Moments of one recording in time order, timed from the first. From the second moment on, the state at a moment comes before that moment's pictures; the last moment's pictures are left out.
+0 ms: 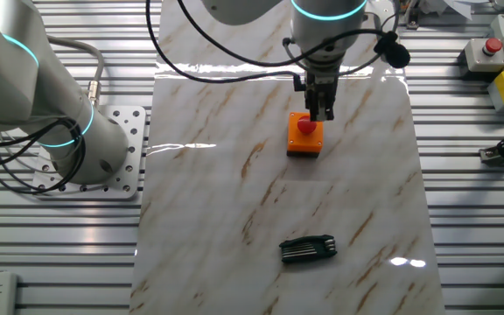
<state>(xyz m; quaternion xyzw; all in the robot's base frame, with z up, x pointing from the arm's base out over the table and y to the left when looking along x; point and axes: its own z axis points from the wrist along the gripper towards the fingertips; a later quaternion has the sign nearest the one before) 0.486 0.029 0.112 -0.01 1.00 -0.02 0.05</state>
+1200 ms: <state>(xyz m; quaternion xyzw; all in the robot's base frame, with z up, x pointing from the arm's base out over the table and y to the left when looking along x) 0.491 0.029 0.086 -0.01 1.00 -0.02 0.08</state>
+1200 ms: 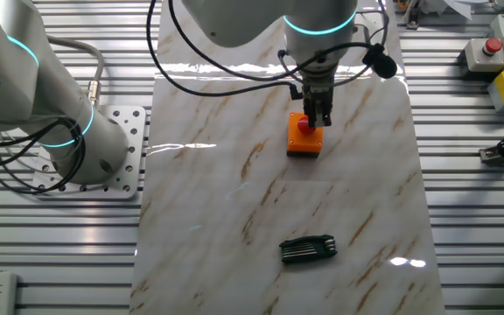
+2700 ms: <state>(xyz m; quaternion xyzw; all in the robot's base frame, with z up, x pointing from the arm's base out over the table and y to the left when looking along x) 0.485 0.027 0.113 0.00 1.00 0.03 0.01</state>
